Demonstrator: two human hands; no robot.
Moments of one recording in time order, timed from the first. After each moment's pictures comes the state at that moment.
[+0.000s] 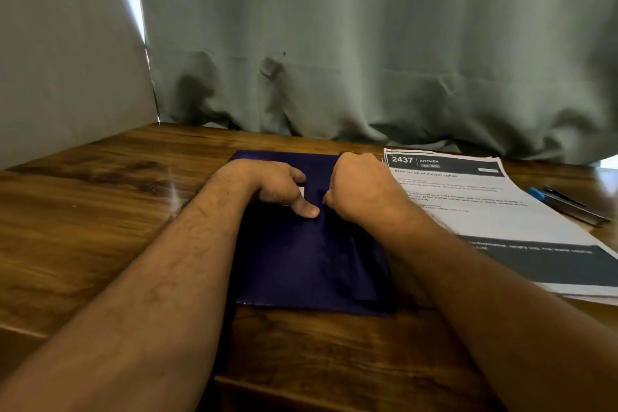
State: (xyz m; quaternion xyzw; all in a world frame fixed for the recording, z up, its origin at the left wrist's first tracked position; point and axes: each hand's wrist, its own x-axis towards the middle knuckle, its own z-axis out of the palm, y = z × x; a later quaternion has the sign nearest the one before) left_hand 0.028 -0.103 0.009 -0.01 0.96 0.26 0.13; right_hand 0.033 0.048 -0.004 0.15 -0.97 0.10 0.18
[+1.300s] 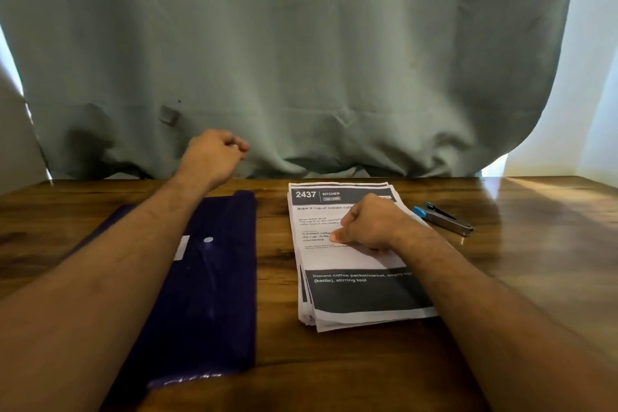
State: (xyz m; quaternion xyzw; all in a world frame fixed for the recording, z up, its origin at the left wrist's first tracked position) left_hand -0.049 -0.033 0.051 0.02 0.88 0.41 -0.24; right_hand 0.002 0.222 0.003 -0.01 -0.96 0.26 0.01
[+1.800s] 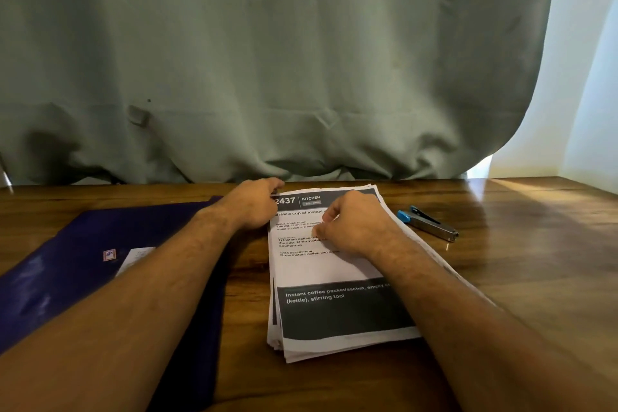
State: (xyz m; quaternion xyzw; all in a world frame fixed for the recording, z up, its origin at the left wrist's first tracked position) left_hand -0.082 0.045 0.005 0.12 0.97 0.18 -0.08; right_hand -0.002 0.223 -0.002 -0.01 -0.95 0.28 0.11
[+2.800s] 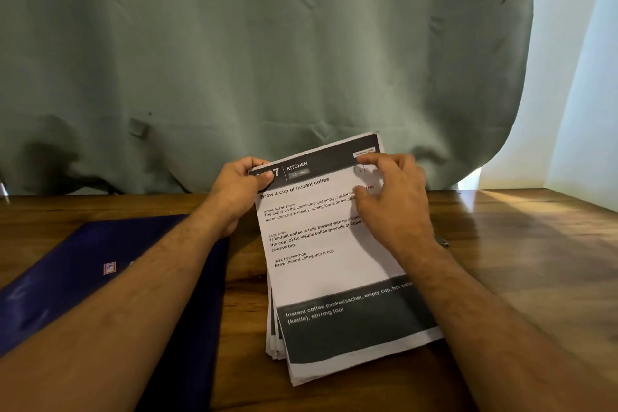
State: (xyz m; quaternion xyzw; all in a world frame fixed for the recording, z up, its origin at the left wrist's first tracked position) left_hand -0.060 0.042 0.023 0.10 0.70 0.69 -0.13; right_hand 0.004 0.268 0.013 0.05 -0.85 0.30 0.43
